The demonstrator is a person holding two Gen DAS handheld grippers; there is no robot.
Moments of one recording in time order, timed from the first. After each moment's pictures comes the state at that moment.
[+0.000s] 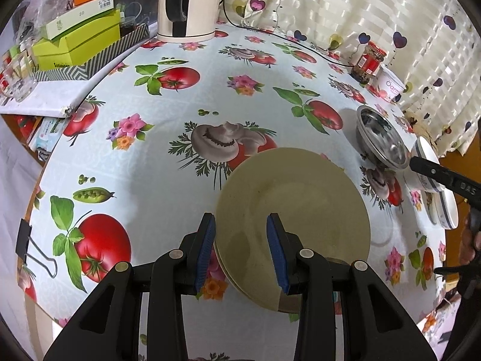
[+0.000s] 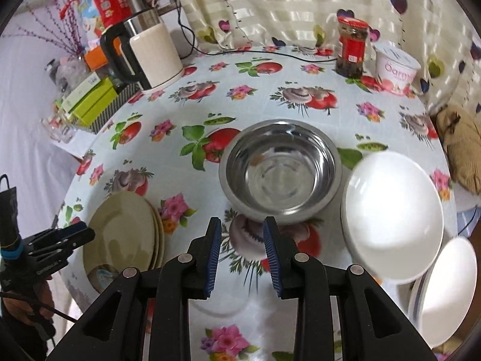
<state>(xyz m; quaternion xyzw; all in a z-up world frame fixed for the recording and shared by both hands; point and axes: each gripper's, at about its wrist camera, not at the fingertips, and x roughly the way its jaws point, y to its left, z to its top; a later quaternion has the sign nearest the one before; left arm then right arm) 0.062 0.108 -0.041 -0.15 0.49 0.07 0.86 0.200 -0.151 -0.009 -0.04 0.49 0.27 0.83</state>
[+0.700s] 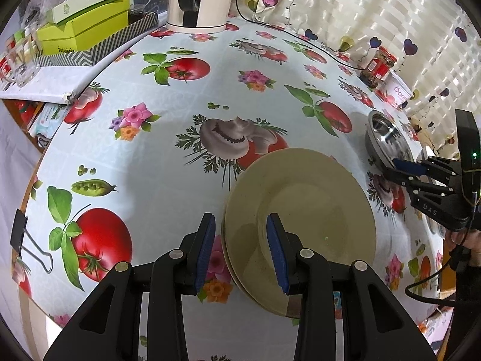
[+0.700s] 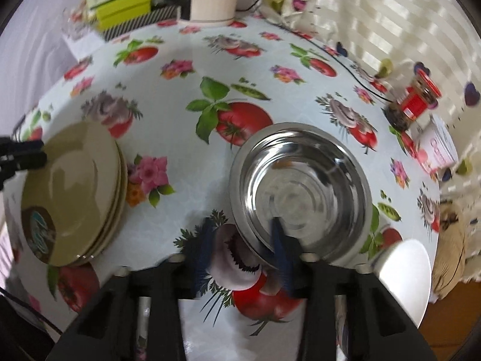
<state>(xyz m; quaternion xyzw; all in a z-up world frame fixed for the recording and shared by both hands) 0.066 0.118 -0.049 -0.18 0.50 0.08 0.85 0.214 -0.091 -0.051 -0.29 0.46 0.31 0.77</state>
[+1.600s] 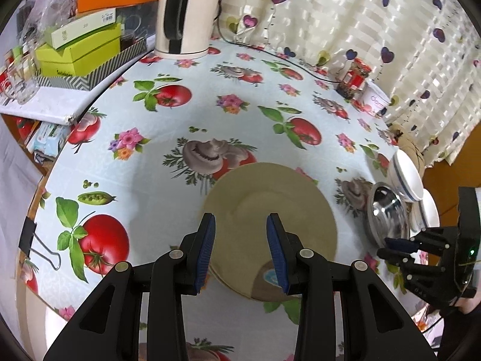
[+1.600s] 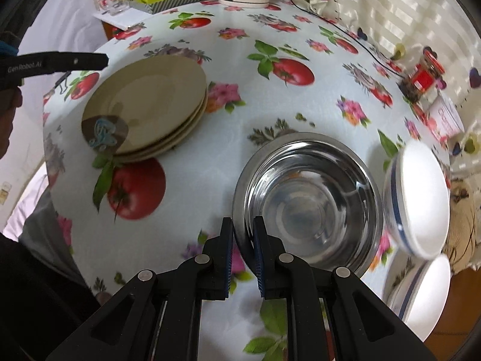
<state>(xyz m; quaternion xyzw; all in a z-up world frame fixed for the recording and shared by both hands) 0.047 0.096 -0.009 -0.17 0.46 0.05 0.87 0.114 -0.138 -0.045 -0.28 0.50 0.35 0.74</state>
